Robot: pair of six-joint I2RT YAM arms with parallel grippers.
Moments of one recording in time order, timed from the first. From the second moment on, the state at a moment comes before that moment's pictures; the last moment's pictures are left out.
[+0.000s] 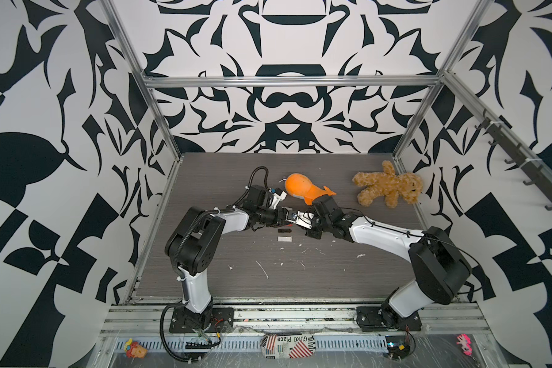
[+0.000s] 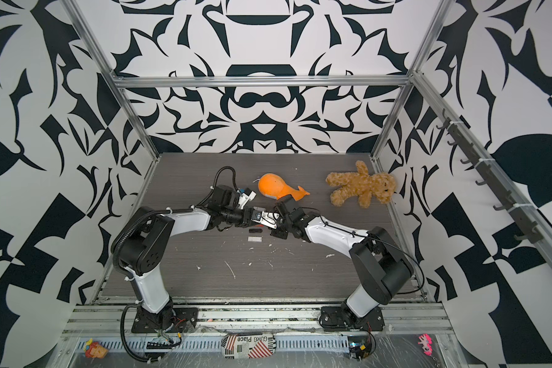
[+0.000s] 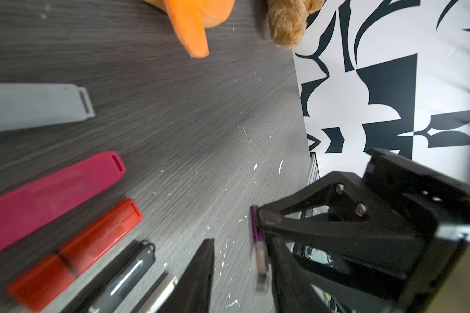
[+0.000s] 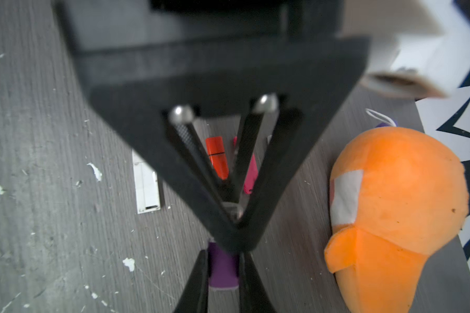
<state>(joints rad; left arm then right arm) -0.48 1.83 0.94 0.17 0.89 -0.60 0.66 1.58 0.90 -0.16 -0.17 -0.71</state>
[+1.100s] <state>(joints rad) -0.20 1.59 0.86 -0.07 0.70 -0.41 0.91 1.86 1.16 -0.49 -0.07 -0.47</state>
